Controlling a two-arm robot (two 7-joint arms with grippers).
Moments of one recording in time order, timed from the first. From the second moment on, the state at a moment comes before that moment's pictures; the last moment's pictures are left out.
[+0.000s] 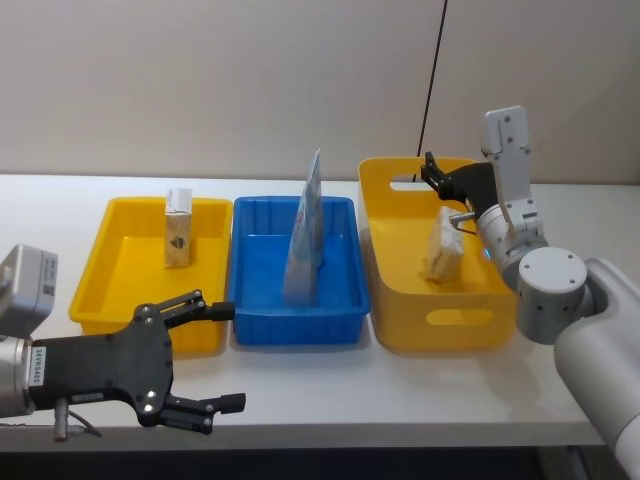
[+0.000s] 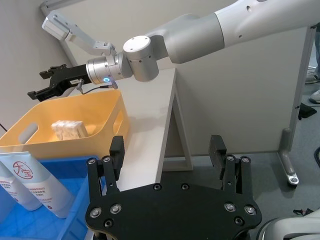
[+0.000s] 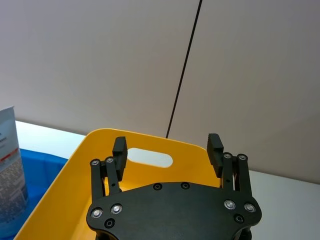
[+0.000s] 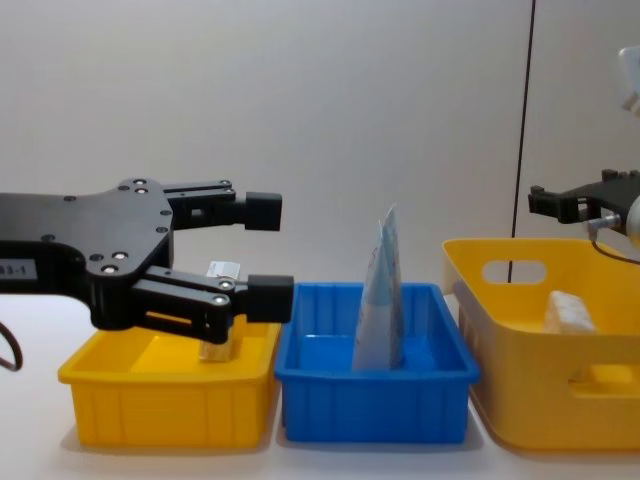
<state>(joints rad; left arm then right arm) -0.35 0.66 0.43 -1.60 -0.56 -0.15 -1.10 0.75 0.19 -0.39 -0.76 0.17 -0.14 -0.06</state>
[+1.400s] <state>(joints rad) -0.35 0.66 0.43 -1.60 -0.56 -0.15 -1.10 0.32 0.22 -0.39 -1.48 0.24 0.10 -0.04</state>
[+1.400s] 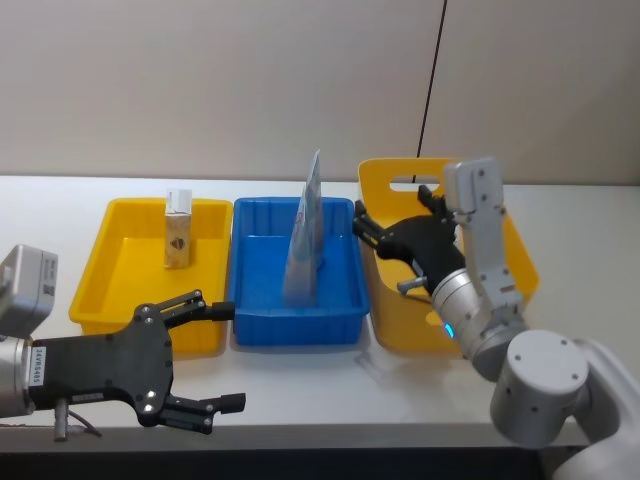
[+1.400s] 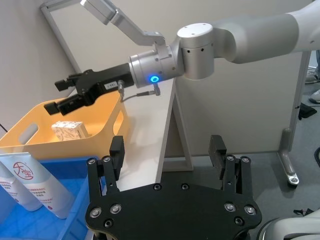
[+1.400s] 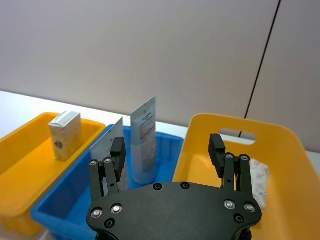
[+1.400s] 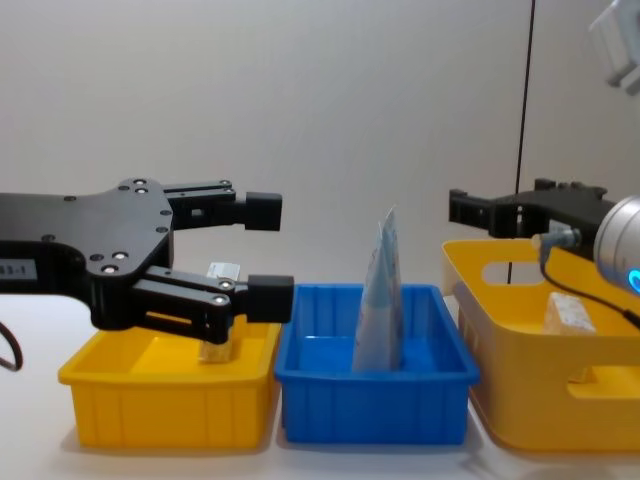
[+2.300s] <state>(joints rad) -0.35 0.66 0.43 -1.60 -0.56 -0.15 -1.10 0.29 0.16 -0.42 -1.46 0.17 0.09 -0.08</state>
